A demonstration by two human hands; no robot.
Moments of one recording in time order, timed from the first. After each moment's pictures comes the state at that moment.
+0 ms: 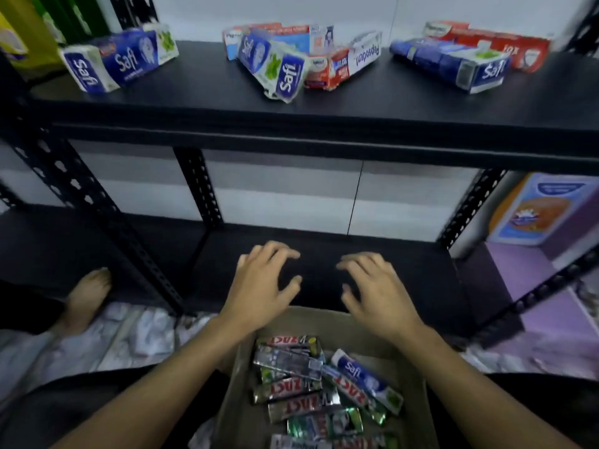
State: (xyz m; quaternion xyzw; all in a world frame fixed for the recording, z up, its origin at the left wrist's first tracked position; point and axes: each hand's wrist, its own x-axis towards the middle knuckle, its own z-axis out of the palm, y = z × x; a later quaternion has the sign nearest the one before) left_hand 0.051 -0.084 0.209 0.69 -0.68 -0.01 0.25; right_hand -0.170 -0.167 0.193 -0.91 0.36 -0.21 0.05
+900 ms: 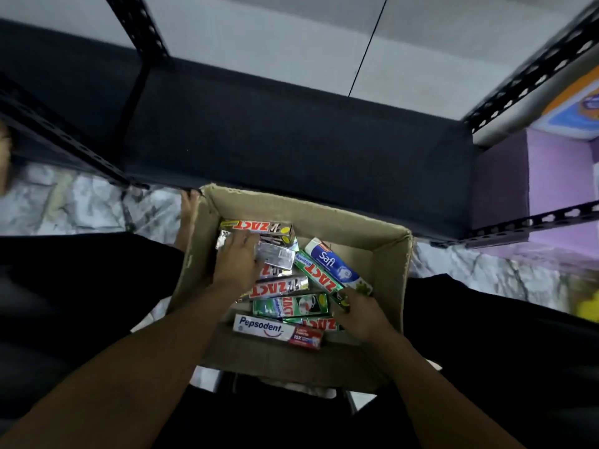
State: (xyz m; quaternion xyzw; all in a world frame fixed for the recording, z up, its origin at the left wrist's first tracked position) left_hand 0.025 -0.058 -0.078 0.81 -0.54 -0.23 0.05; right_hand -0.250 -0.098 -0.030 -0.67 0.57 0.19 0.43
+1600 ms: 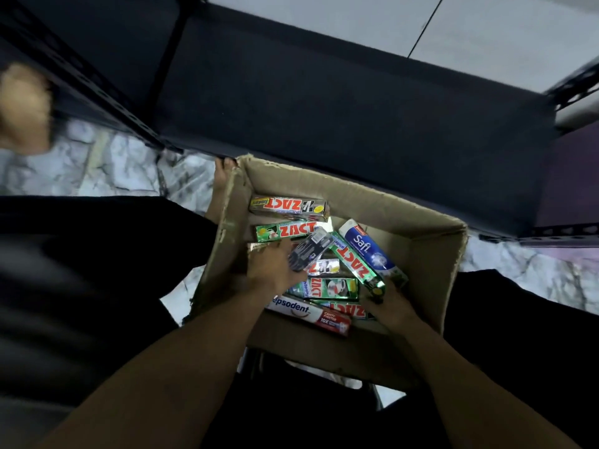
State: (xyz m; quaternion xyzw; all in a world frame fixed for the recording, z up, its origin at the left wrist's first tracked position) left_hand 0.003 -0.027 -0.080 0.81 -0.47 -0.35 -0.01; right_hand -0.269 -0.096 -0.100 -0.54 0.64 0.19 0.52
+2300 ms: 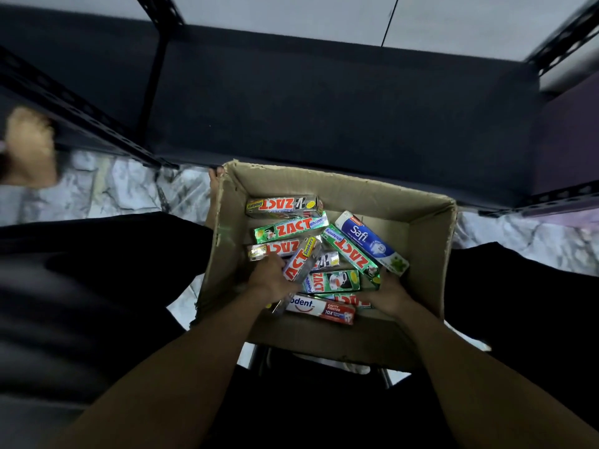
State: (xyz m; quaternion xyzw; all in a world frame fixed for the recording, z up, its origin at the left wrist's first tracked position) left_hand -0.008 -0.013 -0.057 0.81 -0.33 -0.49 0.01; right_hand -0.277 -0.084 -0.145 -0.48 0.64 0.15 0.58
